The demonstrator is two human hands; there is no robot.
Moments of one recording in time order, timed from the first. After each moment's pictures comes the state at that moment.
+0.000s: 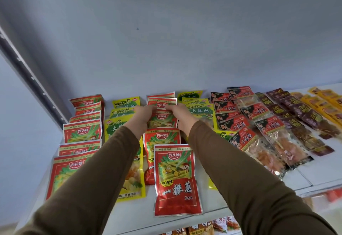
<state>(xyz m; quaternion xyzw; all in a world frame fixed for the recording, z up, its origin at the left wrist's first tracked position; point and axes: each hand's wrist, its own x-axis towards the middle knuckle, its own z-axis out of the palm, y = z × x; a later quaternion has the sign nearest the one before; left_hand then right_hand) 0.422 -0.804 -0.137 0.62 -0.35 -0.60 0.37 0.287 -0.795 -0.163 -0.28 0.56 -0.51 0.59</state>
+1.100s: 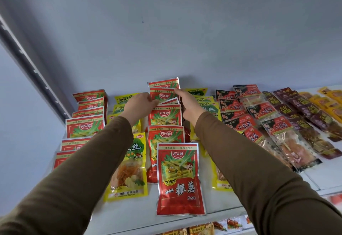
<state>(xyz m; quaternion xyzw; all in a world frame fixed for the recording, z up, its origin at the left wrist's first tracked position) 0.447 -0.808 -0.115 0.62 -0.75 -0.18 0.14 0.265 -0.816 -0.156 -0.33 0.50 -0.54 0.59</state>
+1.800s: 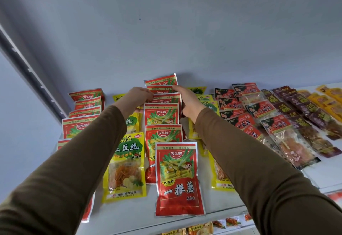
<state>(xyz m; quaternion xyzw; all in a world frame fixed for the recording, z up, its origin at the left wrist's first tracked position) 0.448 -0.831 -0.103 0.62 -0.59 -0.45 0.25 0.260 -0.820 -0.150 -0.35 0.51 -0.52 0.59</state>
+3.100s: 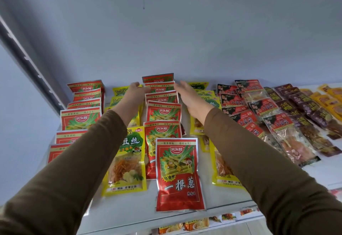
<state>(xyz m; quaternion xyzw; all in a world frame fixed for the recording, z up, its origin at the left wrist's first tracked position) 0.450 -0.822 -0.126 0.58 -0.48 -0.52 0.41 0.273 -0.778 -0.125 -0.46 0.57 -0.46 0.50</state>
